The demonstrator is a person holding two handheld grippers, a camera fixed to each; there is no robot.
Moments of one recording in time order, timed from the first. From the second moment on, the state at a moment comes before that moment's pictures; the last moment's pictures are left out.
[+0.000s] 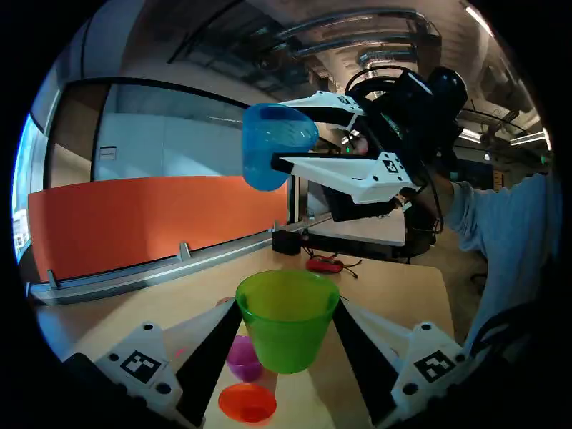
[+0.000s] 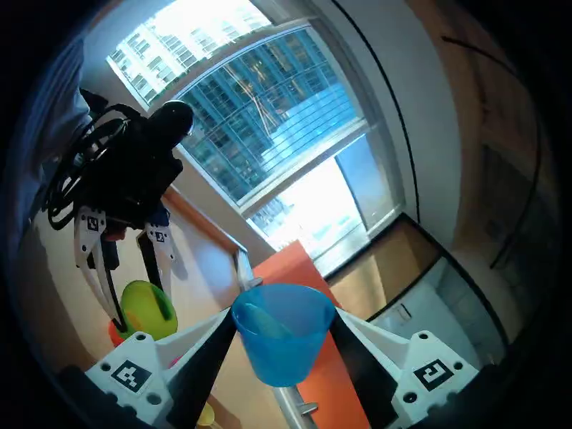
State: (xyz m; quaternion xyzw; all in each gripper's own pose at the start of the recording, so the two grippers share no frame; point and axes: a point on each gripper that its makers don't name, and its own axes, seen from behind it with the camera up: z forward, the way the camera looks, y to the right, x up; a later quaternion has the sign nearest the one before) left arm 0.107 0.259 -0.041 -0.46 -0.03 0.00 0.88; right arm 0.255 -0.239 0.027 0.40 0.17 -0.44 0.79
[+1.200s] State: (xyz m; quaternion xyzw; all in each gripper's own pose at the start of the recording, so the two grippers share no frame) left arm 0.107 0.264 -0.038 -0.47 -0.03 0.00 0.88; right arm 0.278 -0.244 0.039 0.35 0.23 -0.55 0.73
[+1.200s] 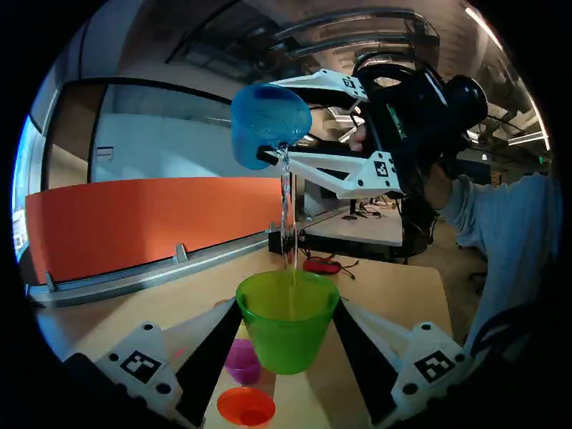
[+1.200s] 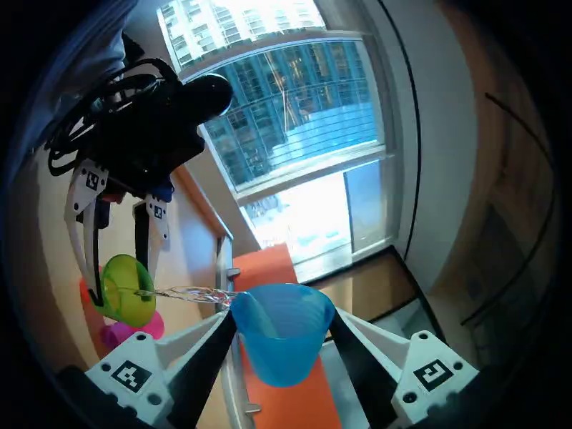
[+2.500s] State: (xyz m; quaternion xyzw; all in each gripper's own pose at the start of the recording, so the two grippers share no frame) left arm 0.110 0.268 -0.039 -0.48 -0.02 0.00 0.88; right arm 0.311 -0.251 0.042 0.30 0.28 -0.63 0.66
